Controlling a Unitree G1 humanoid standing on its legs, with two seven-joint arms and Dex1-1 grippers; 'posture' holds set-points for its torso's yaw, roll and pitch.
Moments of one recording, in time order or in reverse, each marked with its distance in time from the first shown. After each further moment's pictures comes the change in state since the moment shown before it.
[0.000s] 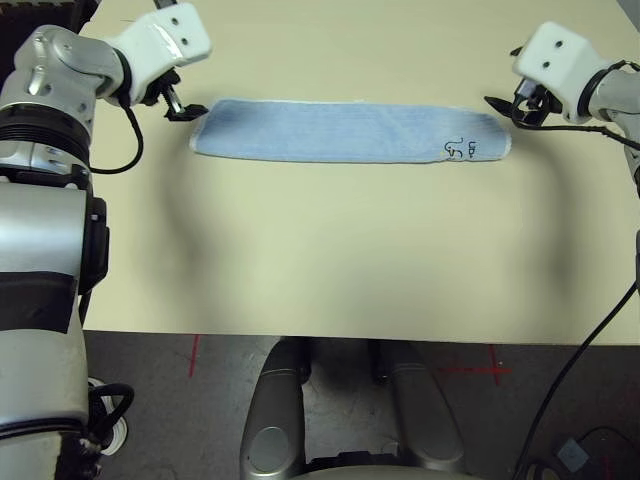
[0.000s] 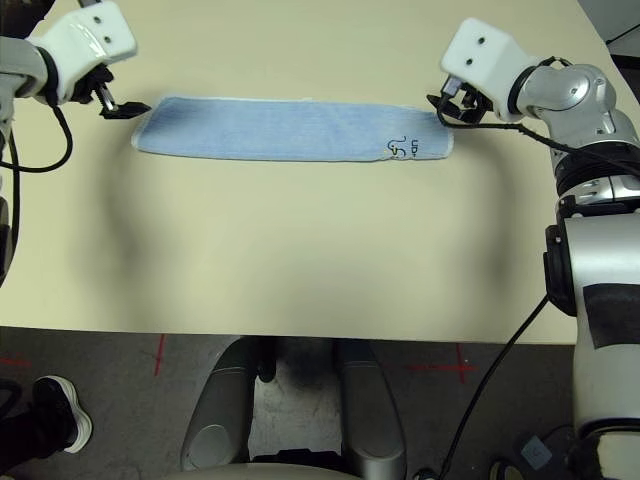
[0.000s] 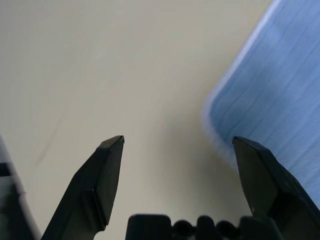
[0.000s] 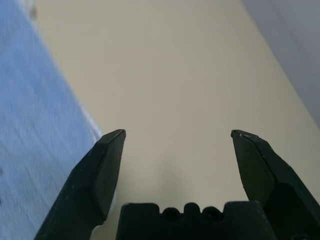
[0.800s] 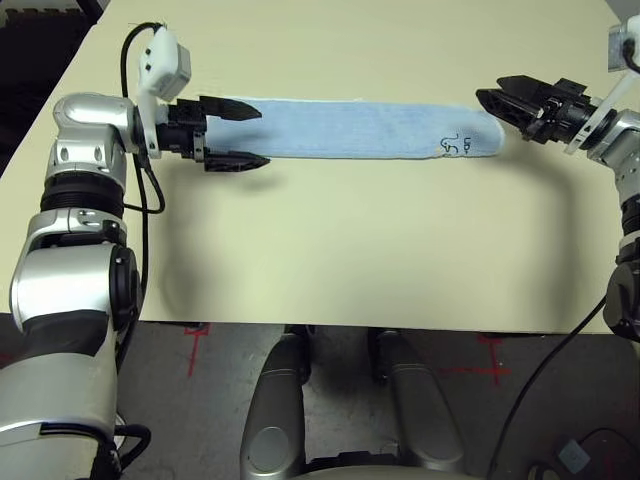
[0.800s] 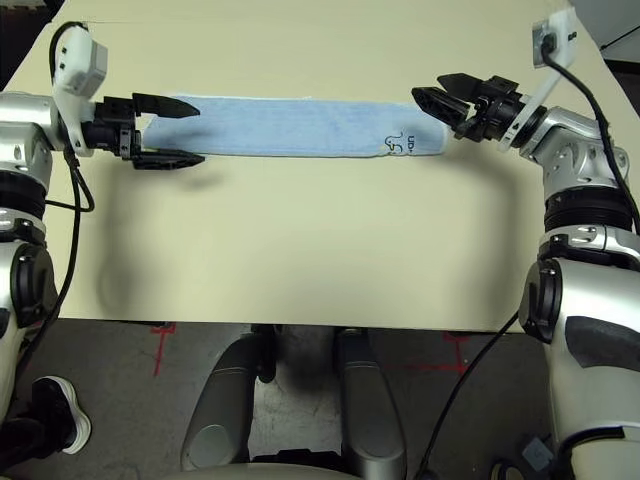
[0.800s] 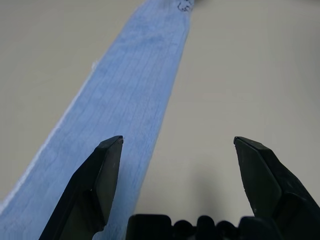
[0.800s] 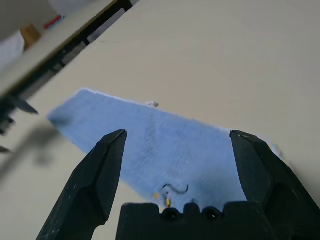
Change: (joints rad) left arm 0.351 -0.082 0.192 -0.259 -0.342 -0.089 -0.491; right arm 0.206 0.010 -0.238 -0.303 0.462 0.986 0.157
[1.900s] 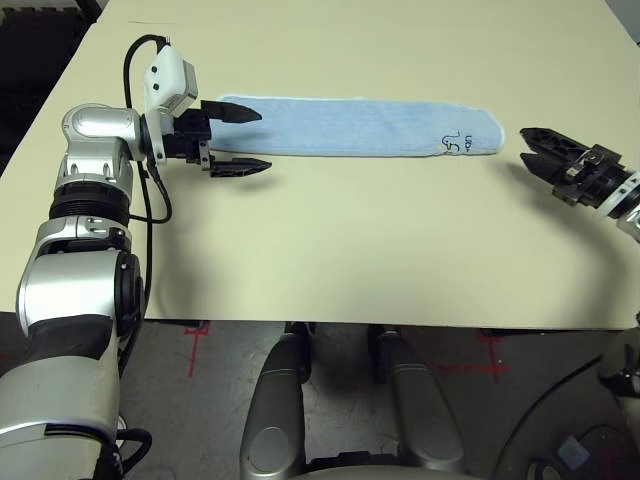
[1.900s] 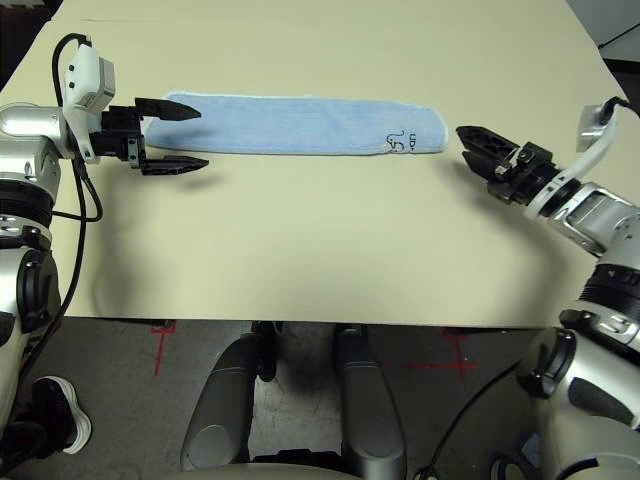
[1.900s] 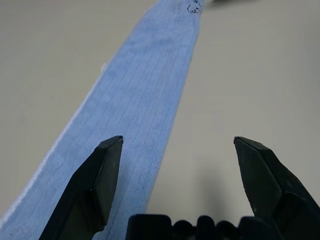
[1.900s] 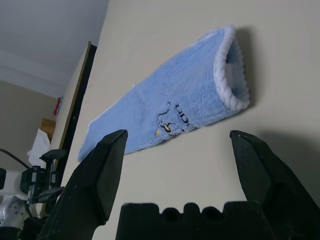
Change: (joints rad) left arm 0.009 -0.015 0.001 0.003 -0.013 -0.043 0.046; right arm 0.401 0.223 -0.428 -0.605 0.385 0.577 -0.573
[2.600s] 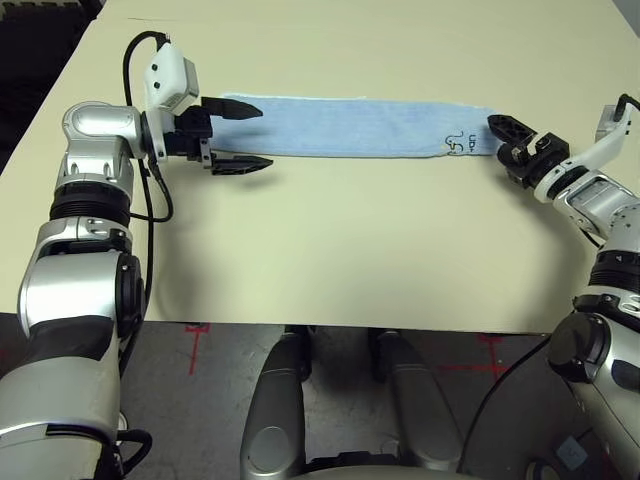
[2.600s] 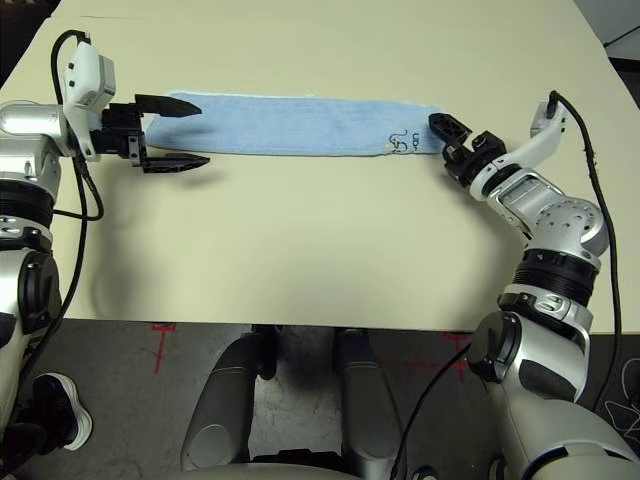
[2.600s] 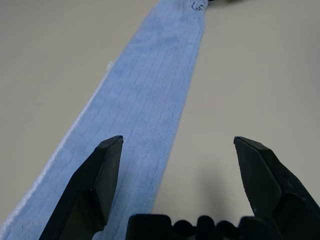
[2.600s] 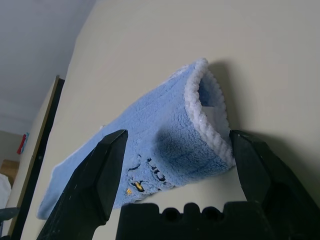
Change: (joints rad) left arm 0.008 0.004 0.000 -0.033 -0.003 0.008 0.006; right arm -0.096 0.092 0.063 0.121 -0.017 -0.280 -0.214
